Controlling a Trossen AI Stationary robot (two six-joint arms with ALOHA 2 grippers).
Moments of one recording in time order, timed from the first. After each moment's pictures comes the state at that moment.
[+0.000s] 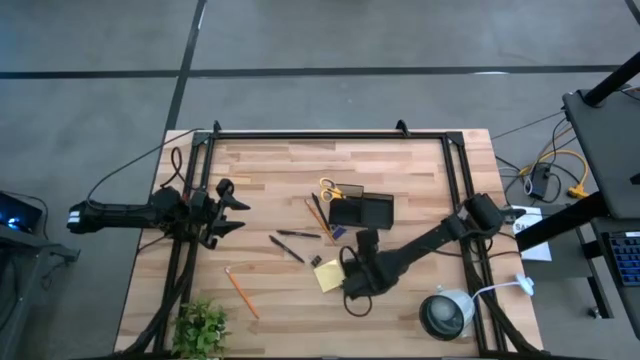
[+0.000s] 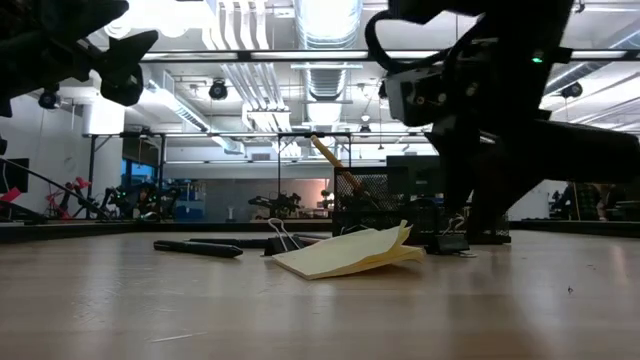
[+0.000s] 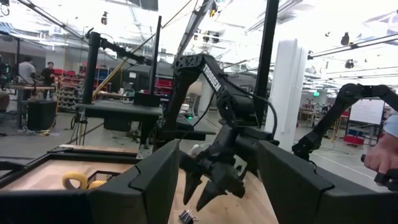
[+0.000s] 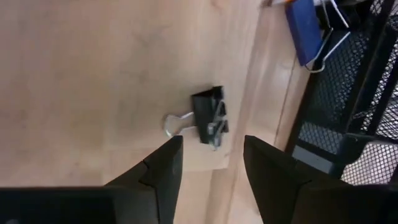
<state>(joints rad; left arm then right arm) 0.02 0.19 0.01 0.41 0.16 -0.18 0.44 2.01 1.37 -0.98 0.44 0.30</state>
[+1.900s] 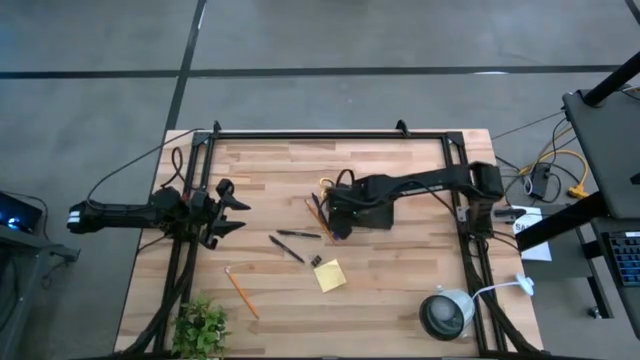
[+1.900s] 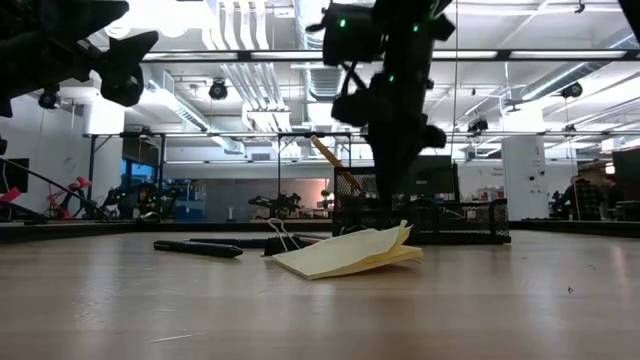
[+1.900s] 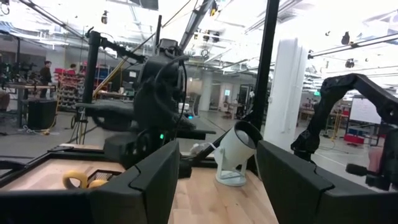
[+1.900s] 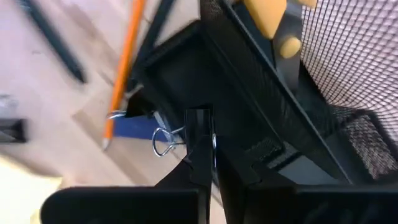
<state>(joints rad) 0.02 0.20 0.01 0.41 0.16 -0.18 -0.04 1.90 1.40 -0.87 0.12 0.70</state>
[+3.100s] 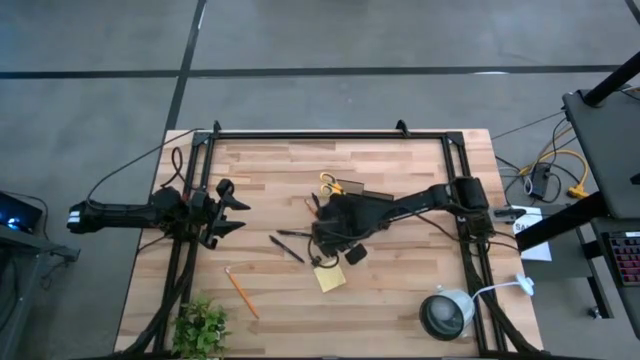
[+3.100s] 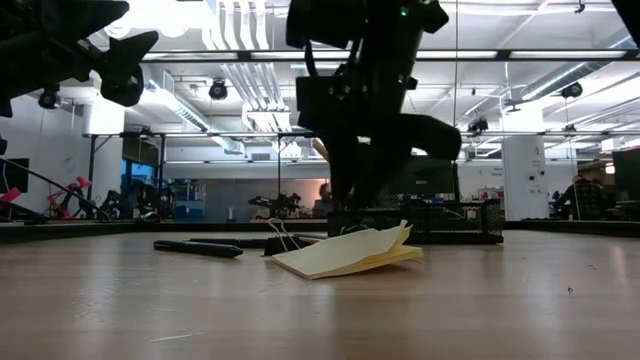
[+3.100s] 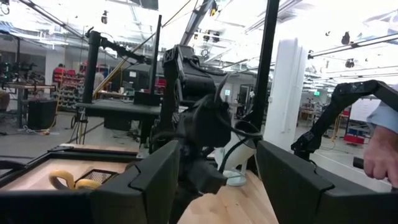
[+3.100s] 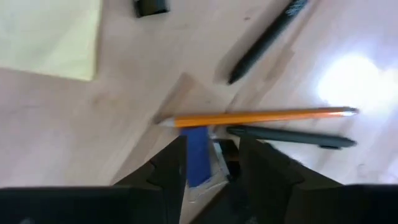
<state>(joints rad) 0.02 0.20 0.01 0.41 0.16 -0.18 0.14 2.04 1.52 -0.77 0.21 -0.51</state>
